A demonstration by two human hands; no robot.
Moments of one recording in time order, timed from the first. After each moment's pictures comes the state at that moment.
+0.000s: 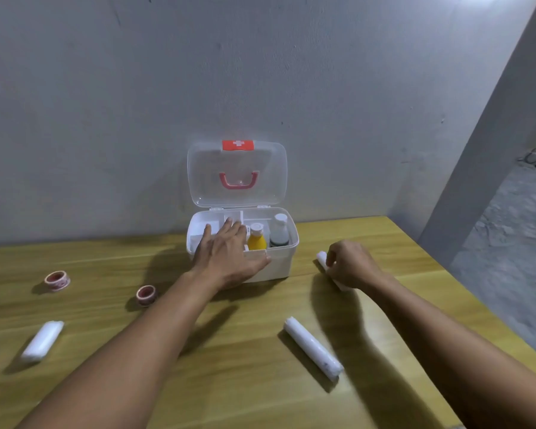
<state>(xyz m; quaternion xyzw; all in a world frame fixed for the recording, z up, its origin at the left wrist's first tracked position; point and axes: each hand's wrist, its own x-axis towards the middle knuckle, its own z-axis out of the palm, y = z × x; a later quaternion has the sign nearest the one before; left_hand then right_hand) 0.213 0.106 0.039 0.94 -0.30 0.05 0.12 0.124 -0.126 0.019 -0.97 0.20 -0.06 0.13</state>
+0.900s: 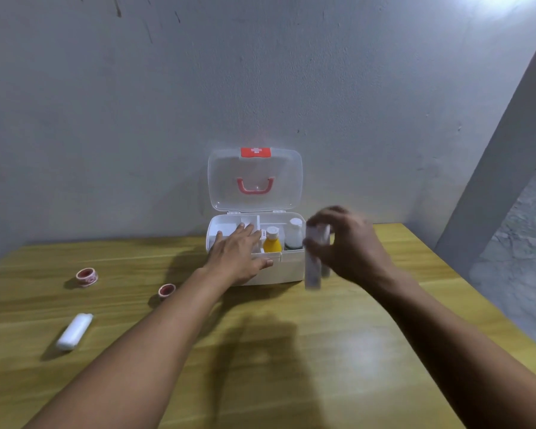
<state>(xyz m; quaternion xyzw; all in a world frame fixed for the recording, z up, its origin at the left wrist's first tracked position) 0.219 0.118 0.044 0.95 -0.30 0.01 0.12 0.092 -0.050 0.099 -0.93 0.03 -0.29 0.22</state>
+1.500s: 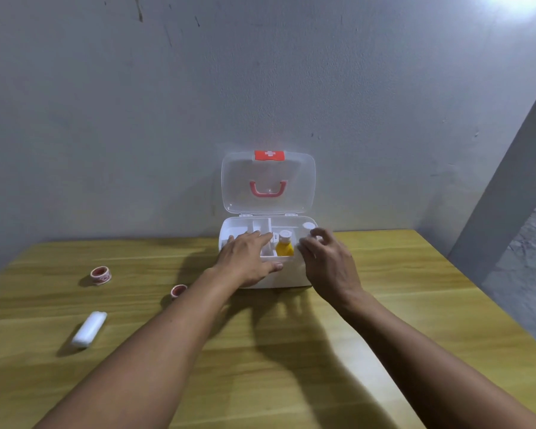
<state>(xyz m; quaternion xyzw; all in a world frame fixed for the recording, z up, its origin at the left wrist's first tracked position) 0.226 0.125 0.041 0.94 -0.29 0.01 0.17 0.148 -0.039 0.019 -0.93 0.02 -0.36 0.11</state>
